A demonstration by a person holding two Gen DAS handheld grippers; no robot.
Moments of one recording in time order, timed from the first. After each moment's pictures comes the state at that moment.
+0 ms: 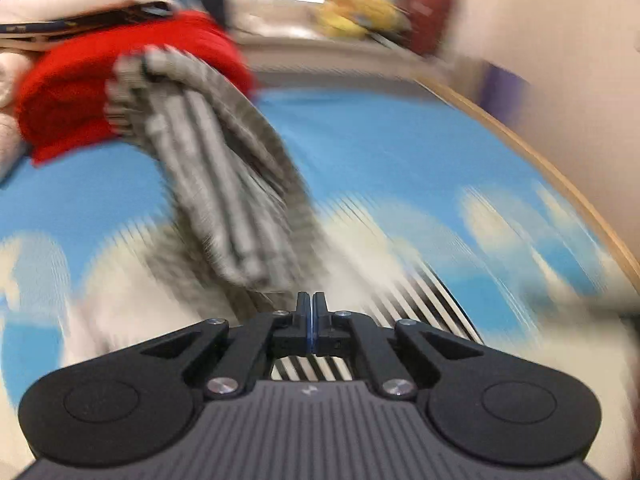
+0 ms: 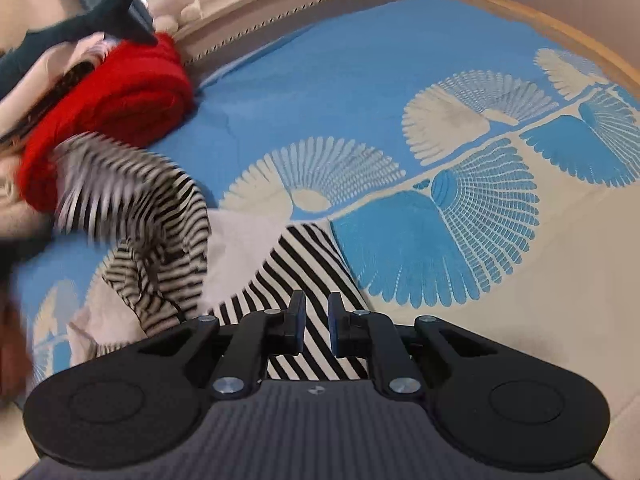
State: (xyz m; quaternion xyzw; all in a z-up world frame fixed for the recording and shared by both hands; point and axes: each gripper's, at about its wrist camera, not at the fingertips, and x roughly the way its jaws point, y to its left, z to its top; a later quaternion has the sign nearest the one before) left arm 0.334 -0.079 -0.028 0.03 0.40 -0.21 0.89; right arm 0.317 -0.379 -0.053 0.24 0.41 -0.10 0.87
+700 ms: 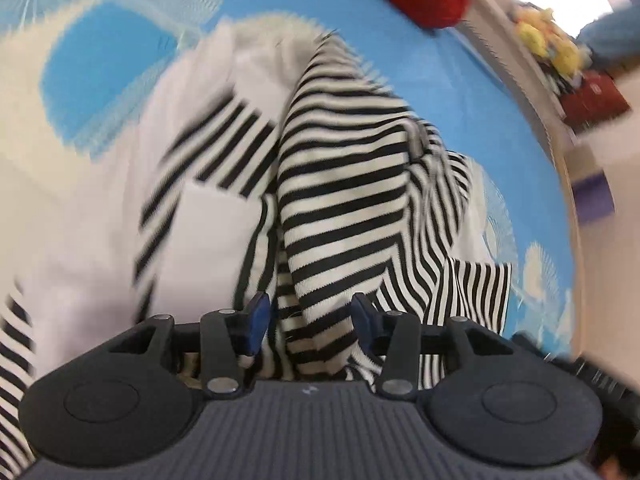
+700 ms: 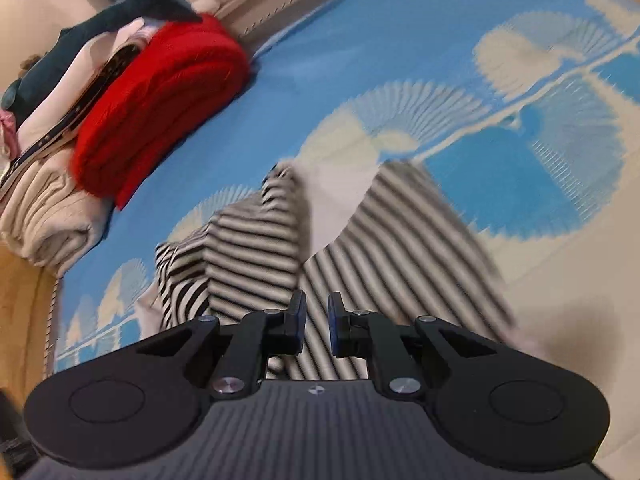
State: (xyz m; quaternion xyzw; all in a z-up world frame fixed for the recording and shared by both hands) left arm 0.363 0.053 -0.119 -0.29 0.56 -0.03 0.78; right arm 0.327 -0.319 -0.090 0.31 0.45 0.00 0.84
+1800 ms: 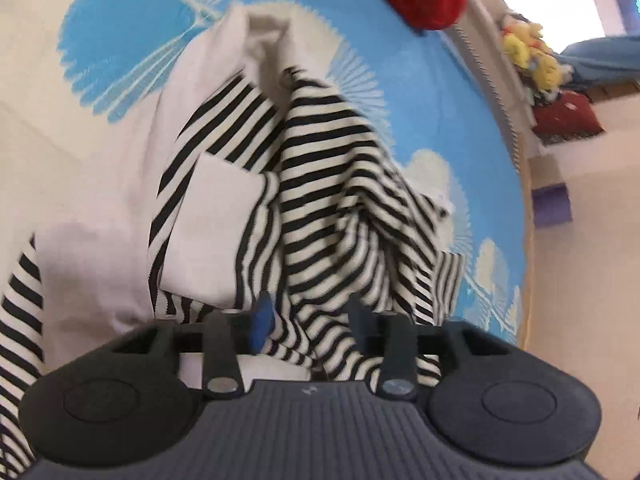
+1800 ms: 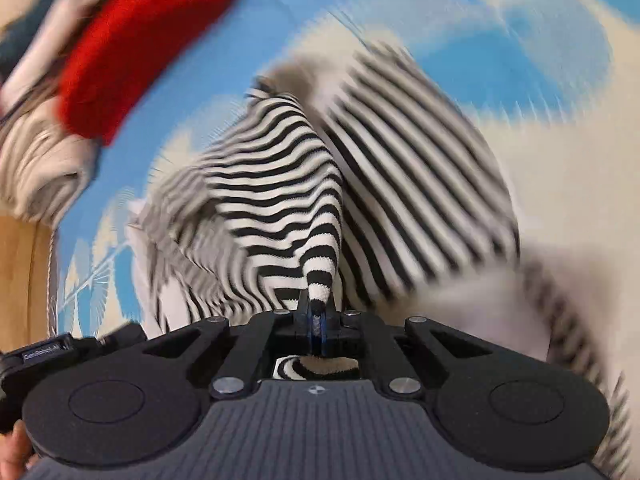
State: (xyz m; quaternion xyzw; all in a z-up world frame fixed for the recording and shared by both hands) left arm 0.345 0.074 -0.108 -0.35 0.57 -0.07 0.74; right arm 0.283 -0.301 -0.110 0.34 0.55 -0.02 0.76
